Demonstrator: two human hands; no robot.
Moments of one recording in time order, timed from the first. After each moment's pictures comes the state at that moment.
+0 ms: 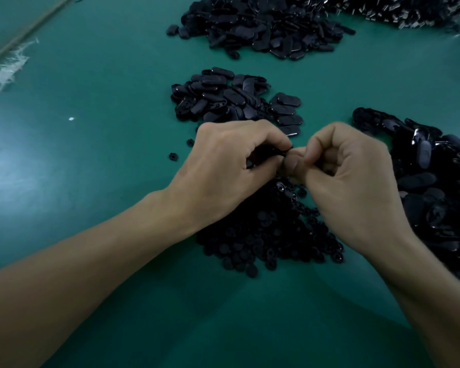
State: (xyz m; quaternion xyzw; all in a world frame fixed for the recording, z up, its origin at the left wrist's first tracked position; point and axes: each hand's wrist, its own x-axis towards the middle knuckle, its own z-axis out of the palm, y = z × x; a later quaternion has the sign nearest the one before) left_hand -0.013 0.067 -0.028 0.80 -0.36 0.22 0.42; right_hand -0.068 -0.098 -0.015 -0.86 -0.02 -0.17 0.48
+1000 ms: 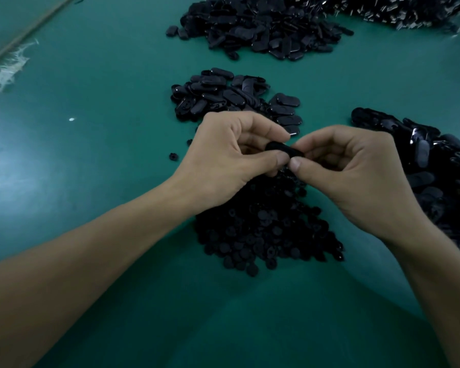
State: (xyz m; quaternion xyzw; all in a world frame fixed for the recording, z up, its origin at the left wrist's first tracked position) left_hand -0.009 0.068 -0.023 0.71 -0.24 -0.08 0.66; right_hand -0.058 -0.120 -0.016 -0.83 -0.09 -0.11 0.53
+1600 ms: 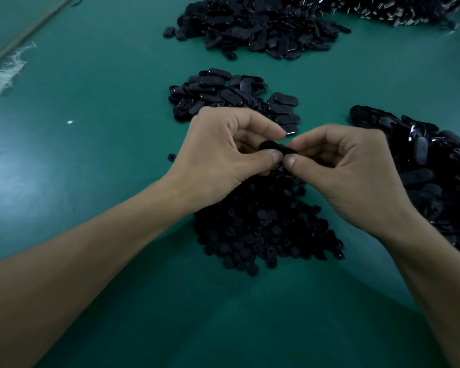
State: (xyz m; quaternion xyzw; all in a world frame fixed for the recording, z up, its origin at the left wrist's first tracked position) left_hand -0.007 0.070 -0.023 0.74 -0.25 -0.03 0.62; right_hand -0.058 -0.113 -0.014 -0.84 -0.06 -0.13 0.52
